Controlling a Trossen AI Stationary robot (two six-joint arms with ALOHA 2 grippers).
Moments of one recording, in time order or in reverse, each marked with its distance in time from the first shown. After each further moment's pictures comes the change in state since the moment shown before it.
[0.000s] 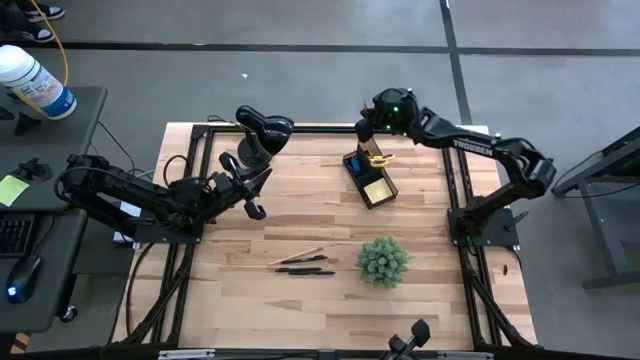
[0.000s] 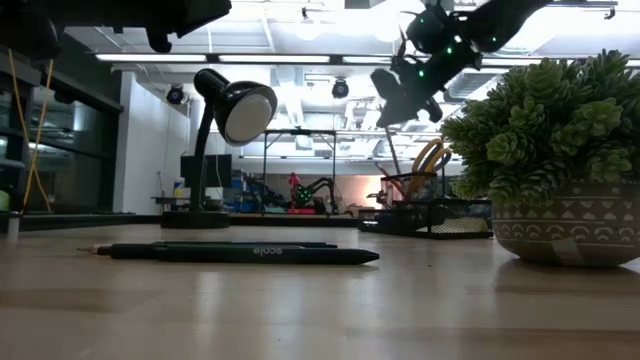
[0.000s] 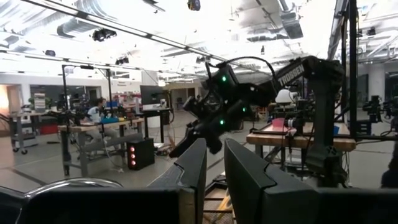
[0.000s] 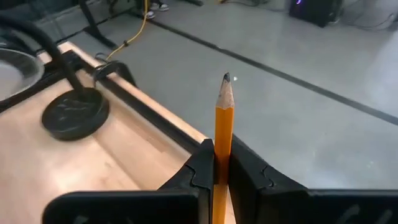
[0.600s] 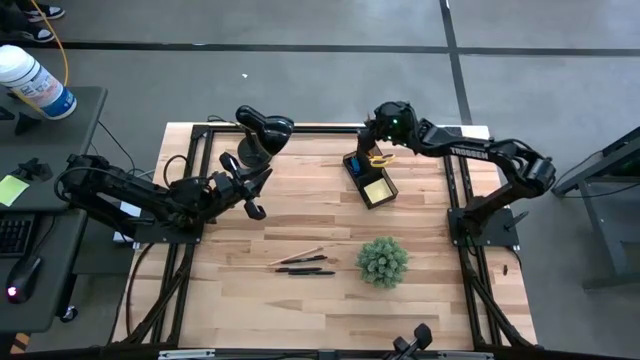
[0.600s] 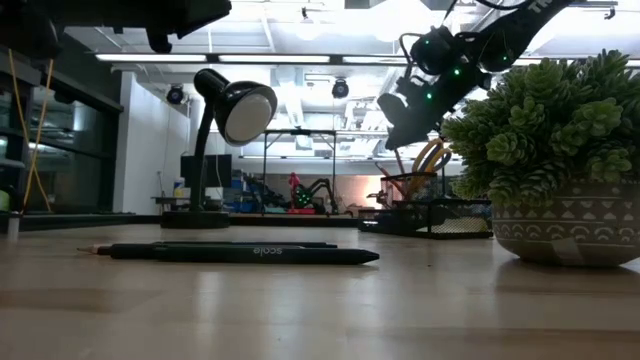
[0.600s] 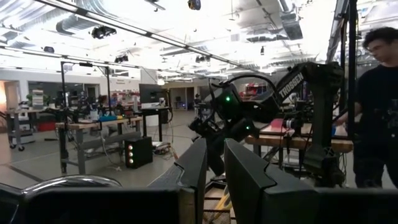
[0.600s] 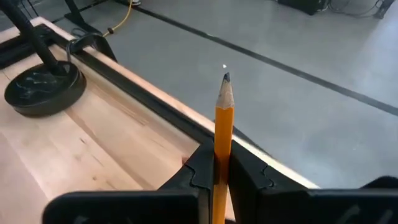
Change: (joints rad) left arm 0.000 0.000 0.000 -0.005 0.000 -0.018; right arm -0.001 0.008 -0.156 0.108 0.036 0.006
